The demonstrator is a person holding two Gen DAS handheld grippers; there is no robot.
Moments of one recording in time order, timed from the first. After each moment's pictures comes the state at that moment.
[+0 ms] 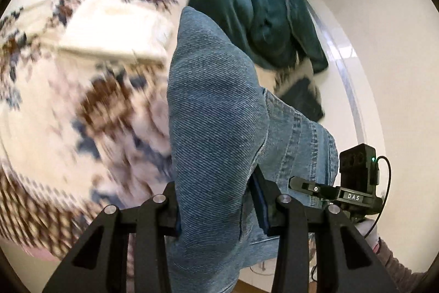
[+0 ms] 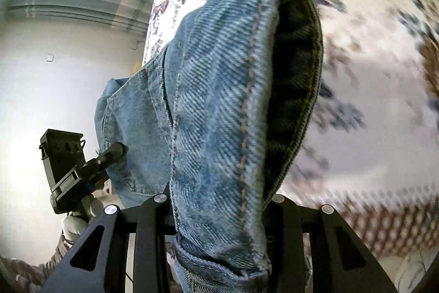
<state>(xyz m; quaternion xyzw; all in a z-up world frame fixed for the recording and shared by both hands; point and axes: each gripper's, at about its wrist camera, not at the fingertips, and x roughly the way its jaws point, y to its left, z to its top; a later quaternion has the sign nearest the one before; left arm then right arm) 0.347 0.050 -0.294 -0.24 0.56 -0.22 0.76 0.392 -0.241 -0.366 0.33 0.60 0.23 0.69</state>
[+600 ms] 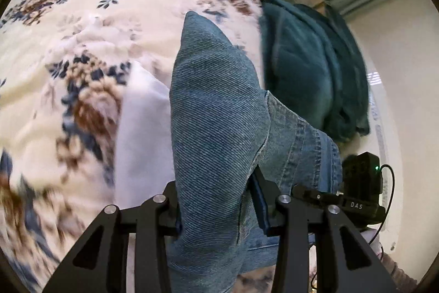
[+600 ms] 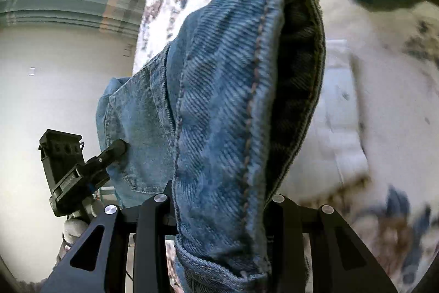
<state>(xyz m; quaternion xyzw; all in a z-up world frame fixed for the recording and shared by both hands) 0.664 0.237 -0.426 -0.25 0.55 -0.18 0.77 0.700 -0.051 -0.543 0.32 0.62 0.24 0.67</state>
